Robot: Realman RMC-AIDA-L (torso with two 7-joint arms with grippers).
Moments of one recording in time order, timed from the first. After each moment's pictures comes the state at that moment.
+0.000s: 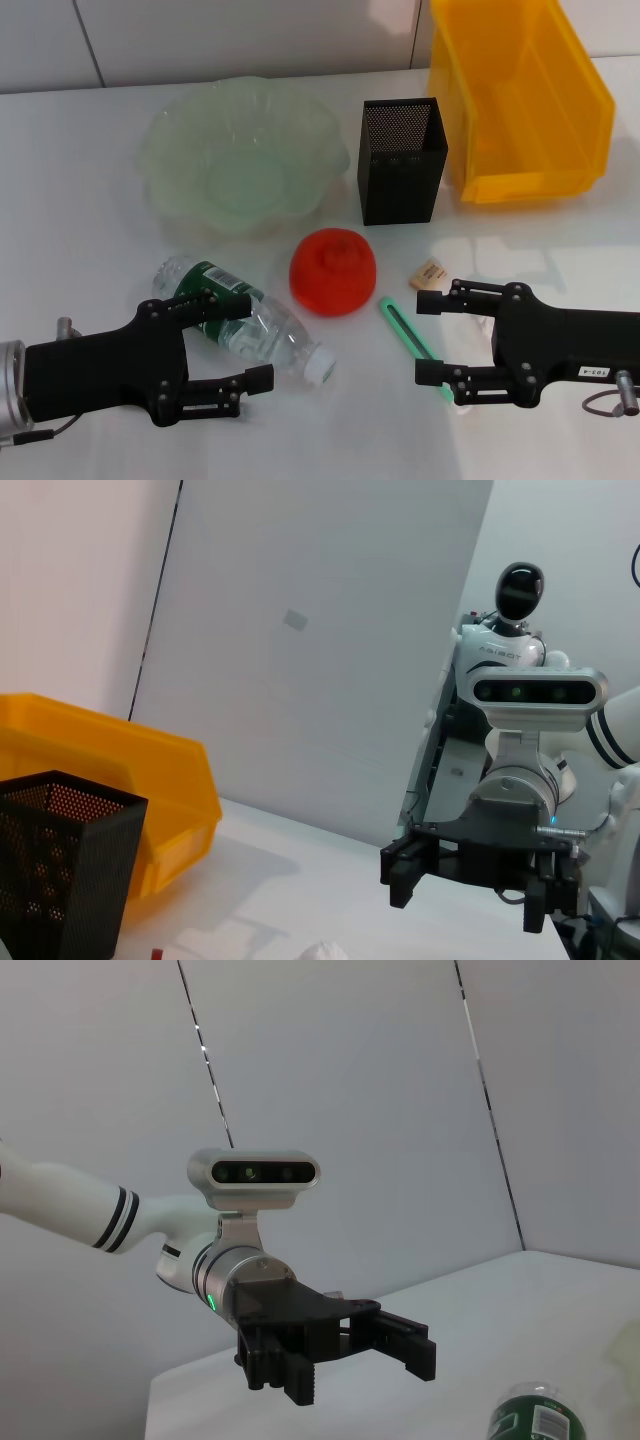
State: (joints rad) left arm -0.38 -1.98 1.31 0.48 1.40 1.65 -1.13; right arm 0.42 2.08 -0.48 -0.47 -2.12 -1.86 1.03
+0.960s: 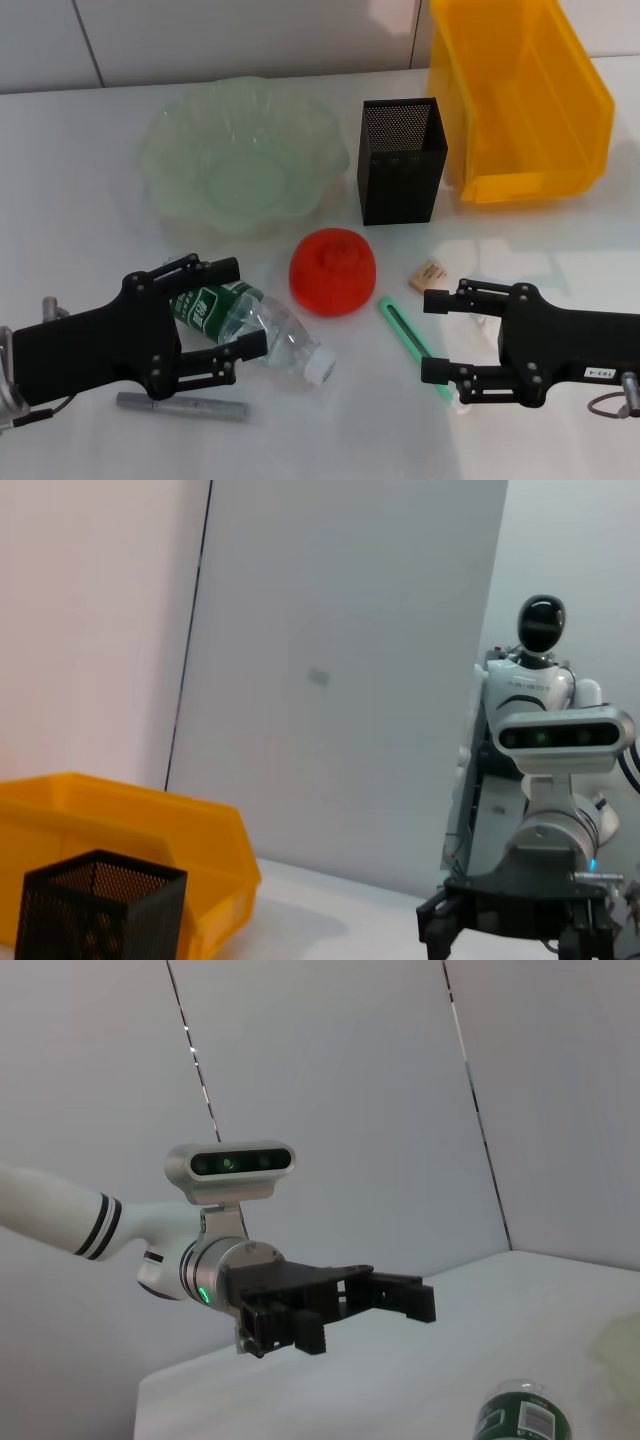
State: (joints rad) left arm -0.36 -2.01 1.22 0.49 1.40 1.67 -1.04; right arm 0.41 2.08 -0.47 -0.47 -2.12 -1.86 1.03
